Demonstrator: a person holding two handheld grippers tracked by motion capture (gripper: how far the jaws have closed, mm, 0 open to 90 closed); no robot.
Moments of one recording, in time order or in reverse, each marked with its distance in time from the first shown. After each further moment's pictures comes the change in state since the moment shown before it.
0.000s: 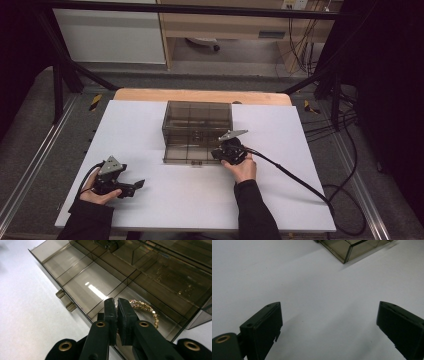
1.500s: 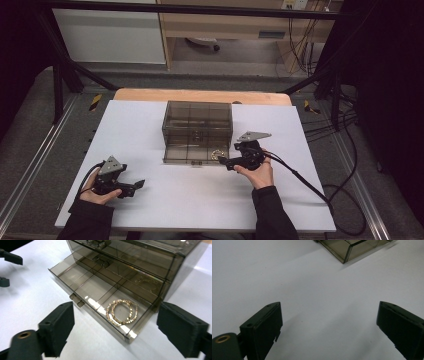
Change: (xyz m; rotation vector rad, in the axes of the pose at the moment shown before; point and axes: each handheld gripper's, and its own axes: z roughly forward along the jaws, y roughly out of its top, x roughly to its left) left arm 0.000 0.000 0.000 0.002 -0.006 -0.003; right arm -0.001 -0.013 -0.063 -0.131 -0.019 0.043
